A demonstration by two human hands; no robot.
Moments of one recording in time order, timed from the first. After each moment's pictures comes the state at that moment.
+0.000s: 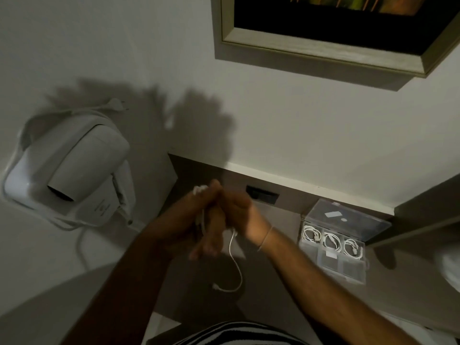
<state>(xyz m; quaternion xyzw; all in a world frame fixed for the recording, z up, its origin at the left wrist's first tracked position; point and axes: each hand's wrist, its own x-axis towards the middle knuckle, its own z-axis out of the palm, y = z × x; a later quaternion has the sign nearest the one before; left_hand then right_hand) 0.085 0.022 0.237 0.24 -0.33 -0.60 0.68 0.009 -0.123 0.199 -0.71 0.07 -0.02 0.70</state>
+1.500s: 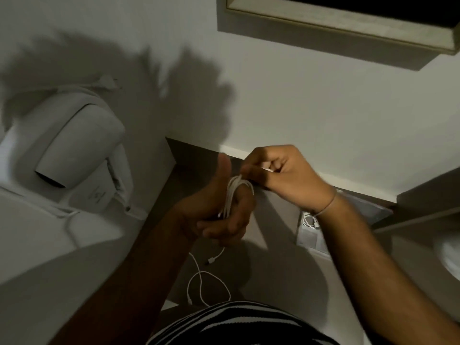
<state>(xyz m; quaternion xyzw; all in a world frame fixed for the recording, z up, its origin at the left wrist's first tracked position) 0.072 -0.019 0.231 0.13 -0.28 -0.73 0.61 -0.004 -0.185 0.277 -0.76 -0.04 -0.05 0.65</state>
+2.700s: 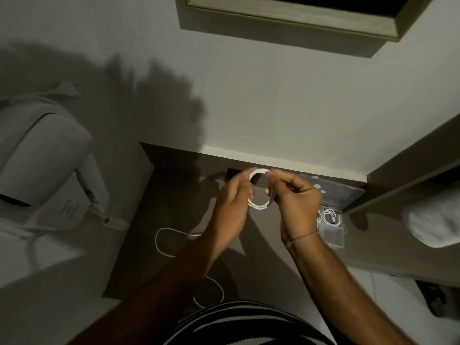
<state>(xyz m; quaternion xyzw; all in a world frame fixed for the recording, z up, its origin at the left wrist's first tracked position) 0.018 -0.070 0.173 0.73 -0.20 -0.27 0.60 -0.064 -0.176 0.183 -0.53 0.38 -0.36 0.66</state>
